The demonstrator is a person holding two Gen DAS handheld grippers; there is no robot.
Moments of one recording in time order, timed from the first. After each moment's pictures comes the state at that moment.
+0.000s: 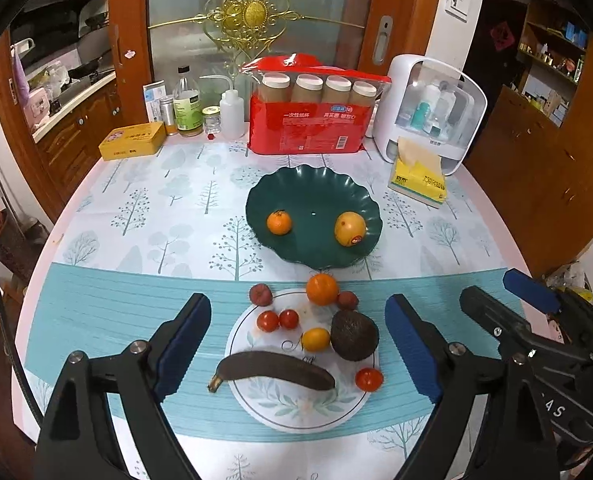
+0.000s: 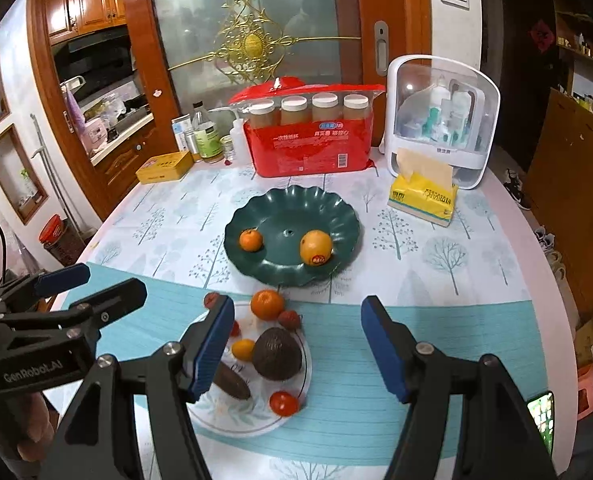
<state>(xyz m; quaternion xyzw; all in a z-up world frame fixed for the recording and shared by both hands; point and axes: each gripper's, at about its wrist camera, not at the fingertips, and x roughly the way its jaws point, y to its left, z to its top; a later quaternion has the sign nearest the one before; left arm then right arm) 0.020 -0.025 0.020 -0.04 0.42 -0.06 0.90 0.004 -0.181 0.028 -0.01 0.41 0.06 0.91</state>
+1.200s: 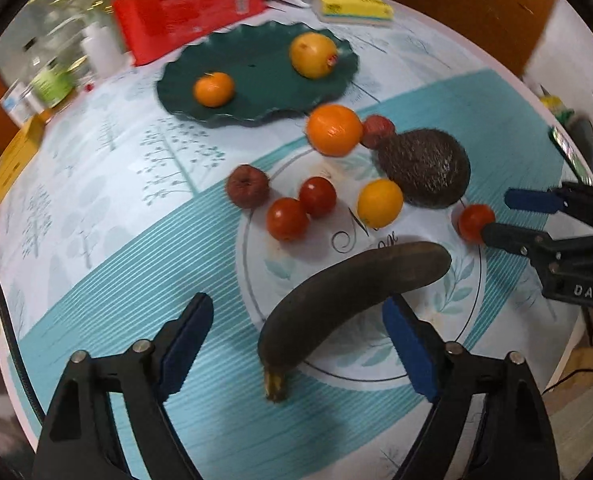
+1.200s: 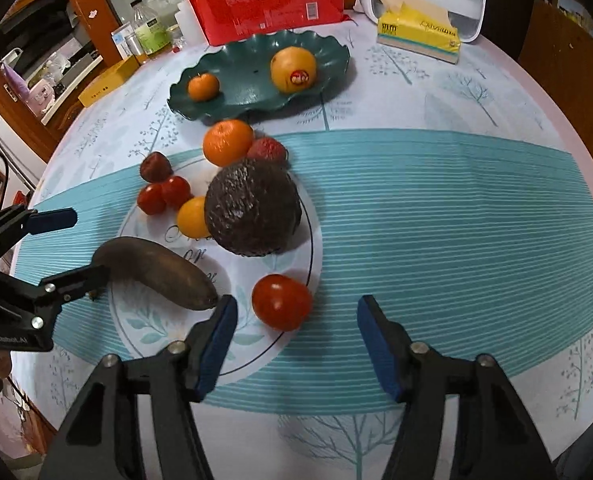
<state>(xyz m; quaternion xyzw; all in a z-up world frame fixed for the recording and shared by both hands) 0.076 -0.006 -0.153 0.17 0.53 -0.26 0.79 -0.003 -0.167 -0.142 0.04 0.55 -0.01 0.83</state>
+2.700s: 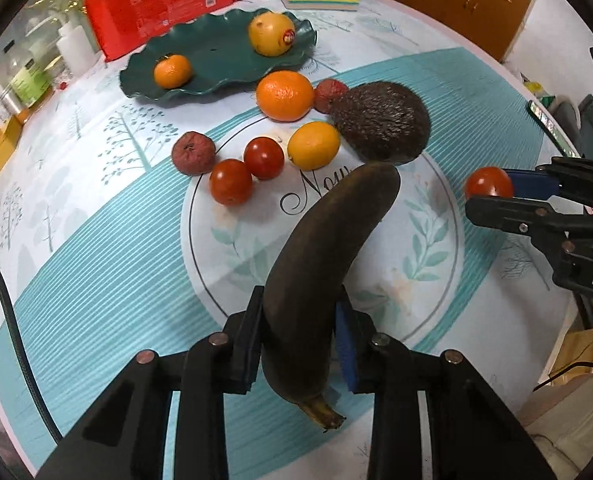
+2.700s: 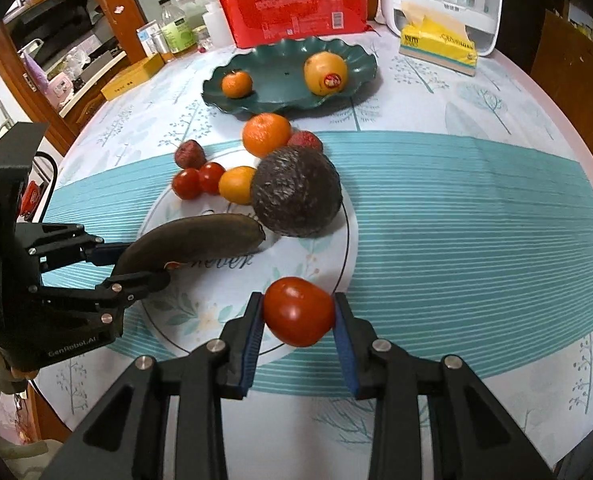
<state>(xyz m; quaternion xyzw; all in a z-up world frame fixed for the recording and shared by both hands) 0.035 -0.011 -0.167 0.17 0.52 -0.28 0.79 -0.025 -0.146 -0.135 0.03 0.53 0.02 0.85</state>
